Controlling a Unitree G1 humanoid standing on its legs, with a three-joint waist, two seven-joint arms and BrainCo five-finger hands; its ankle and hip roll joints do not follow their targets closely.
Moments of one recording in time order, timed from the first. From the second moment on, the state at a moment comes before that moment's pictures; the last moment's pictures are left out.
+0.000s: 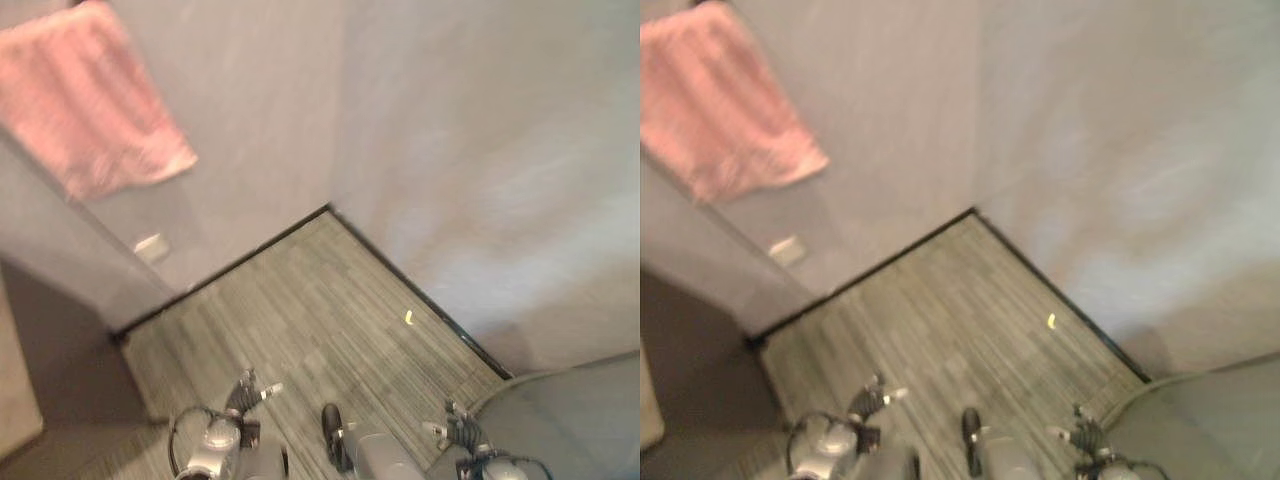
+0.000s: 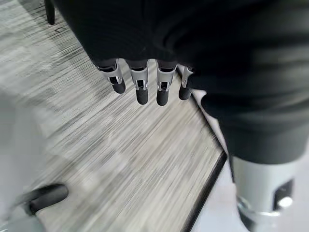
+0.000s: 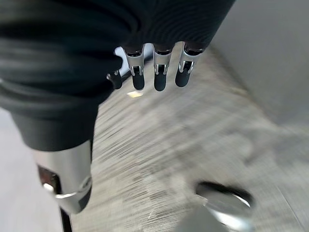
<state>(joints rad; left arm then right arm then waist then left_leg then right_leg) -0.05 0.24 -0.28 0.92 -0.28 -0.13 0.10 0.13 -0.35 0.20 0.76 0.19 -0.13 -0.02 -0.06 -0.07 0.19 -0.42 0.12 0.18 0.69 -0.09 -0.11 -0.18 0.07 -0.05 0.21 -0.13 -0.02</state>
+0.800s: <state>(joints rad) -0.10 0.30 -0.20 0.89 -0.26 -0.16 0.15 0.10 -0.35 0.31 0.61 0.10 -0.11 0.00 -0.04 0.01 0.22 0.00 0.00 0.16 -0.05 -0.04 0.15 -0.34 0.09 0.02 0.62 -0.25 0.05</state>
